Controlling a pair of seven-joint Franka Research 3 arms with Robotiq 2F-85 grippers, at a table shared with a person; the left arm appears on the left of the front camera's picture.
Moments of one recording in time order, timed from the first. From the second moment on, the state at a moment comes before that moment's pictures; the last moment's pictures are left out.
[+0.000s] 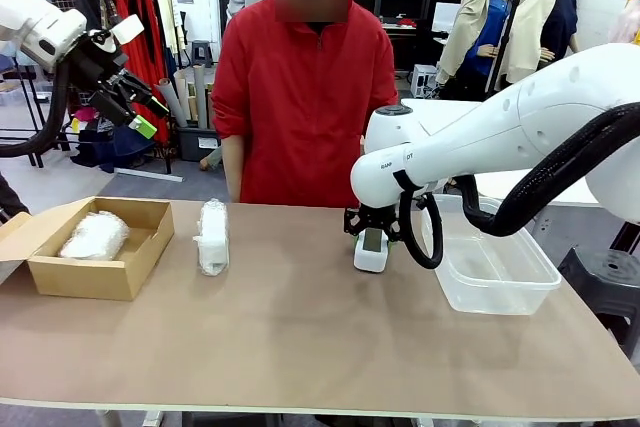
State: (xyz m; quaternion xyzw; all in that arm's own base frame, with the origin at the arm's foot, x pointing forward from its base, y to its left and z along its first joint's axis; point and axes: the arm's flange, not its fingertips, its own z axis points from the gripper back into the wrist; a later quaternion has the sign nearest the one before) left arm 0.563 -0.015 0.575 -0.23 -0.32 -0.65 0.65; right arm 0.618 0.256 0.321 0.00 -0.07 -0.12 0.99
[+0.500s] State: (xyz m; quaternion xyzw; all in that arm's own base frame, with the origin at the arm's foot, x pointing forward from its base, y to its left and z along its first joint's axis) left arm 0.563 -0.015 0.575 -0.23 -0.32 -0.65 0.65; right arm 0.582 0.298 0.412 0.00 -0.07 -0.04 1.00
